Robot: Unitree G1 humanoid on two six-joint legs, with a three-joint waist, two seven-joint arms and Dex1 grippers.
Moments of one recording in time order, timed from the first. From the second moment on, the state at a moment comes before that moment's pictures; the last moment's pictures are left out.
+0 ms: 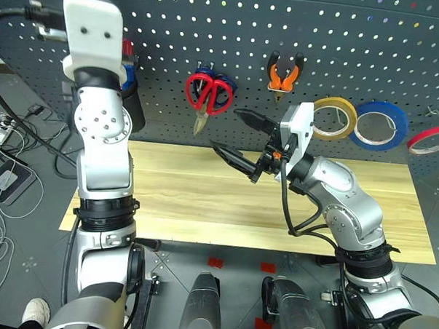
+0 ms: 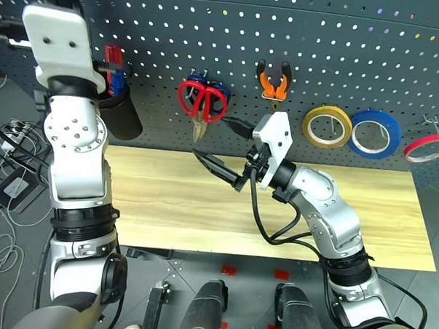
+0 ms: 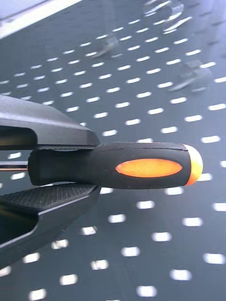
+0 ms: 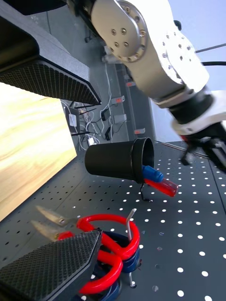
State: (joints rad) left arm -0.85 0.40 0.13 -0.03 0.28 0.21 0.10; right arm -0.52 -0.19 0.14 -0.36 0.41 0.39 0.59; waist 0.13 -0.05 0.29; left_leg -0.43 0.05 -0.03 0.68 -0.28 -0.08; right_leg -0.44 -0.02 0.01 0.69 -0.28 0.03
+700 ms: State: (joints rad) left arm -0.80 0.30 0.25 0.01 0.11 0.37 0.15; right arm -0.52 -0.20 0.16 -0.36 0.41 0.38 0.59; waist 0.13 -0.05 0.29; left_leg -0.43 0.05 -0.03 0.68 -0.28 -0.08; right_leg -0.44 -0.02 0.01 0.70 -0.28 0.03
